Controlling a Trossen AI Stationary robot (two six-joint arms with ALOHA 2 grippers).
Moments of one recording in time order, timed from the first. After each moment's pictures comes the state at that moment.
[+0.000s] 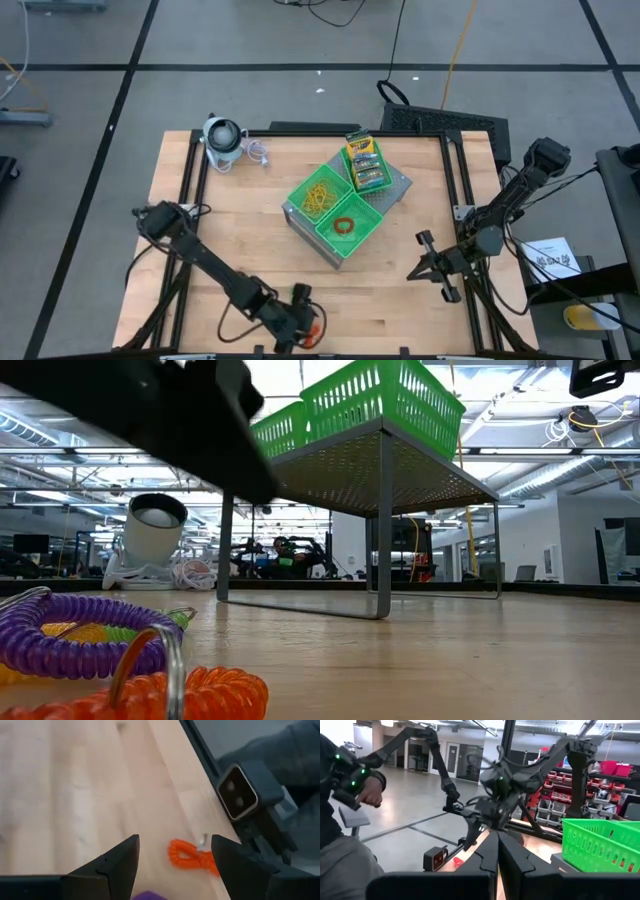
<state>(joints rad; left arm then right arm) -0.67 1.97 1.23 -0.03 -0.21 -0.27 0.87 0.92 0.16 0.90 0.45 -0.17</state>
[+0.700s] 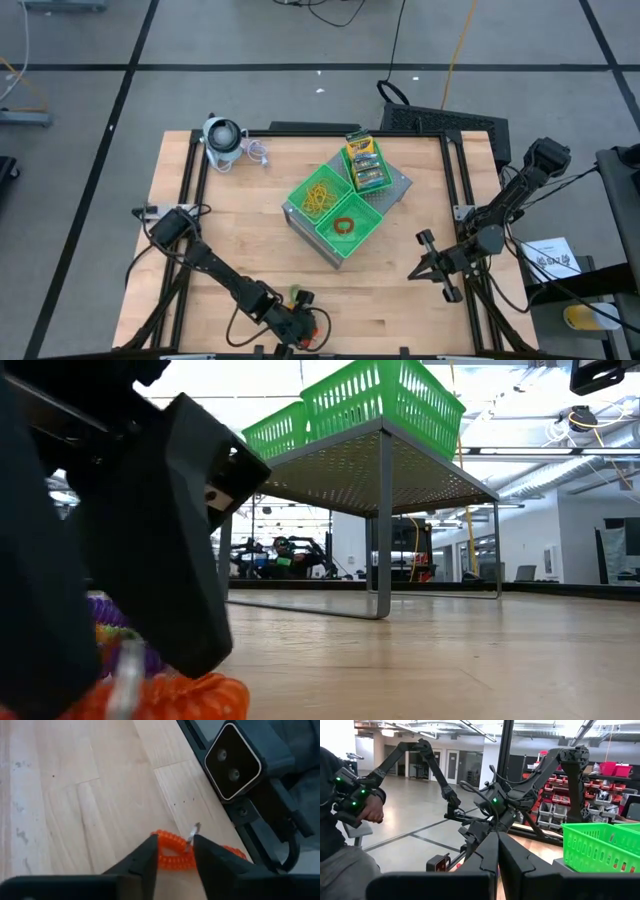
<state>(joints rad) -0.66 2.08 1.23 0.06 -0.11 -0.27 0.87 0.92 0.16 0.93 0.45 -0.15</state>
